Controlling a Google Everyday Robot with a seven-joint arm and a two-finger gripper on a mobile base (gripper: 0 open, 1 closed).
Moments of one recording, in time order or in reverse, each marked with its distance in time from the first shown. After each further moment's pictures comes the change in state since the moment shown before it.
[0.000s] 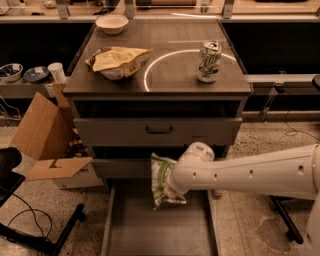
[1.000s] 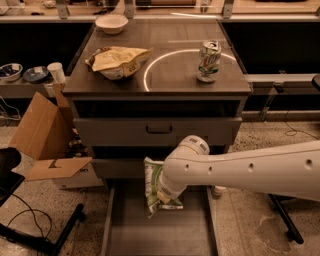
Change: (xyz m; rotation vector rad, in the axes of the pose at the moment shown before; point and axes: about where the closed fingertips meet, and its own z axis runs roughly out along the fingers) arm -0.012 0.029 -0.042 -0.065 0.059 0.003
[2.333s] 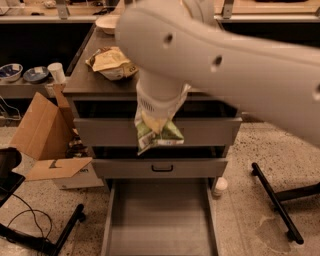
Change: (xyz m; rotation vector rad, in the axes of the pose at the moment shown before) arm -0.102 -0.012 -0.315 0.215 0.045 0.138
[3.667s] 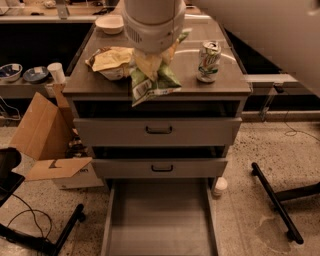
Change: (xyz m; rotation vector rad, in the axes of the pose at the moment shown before) arm -0.058 -0.046 -0.098 0.106 -0.039 0.050
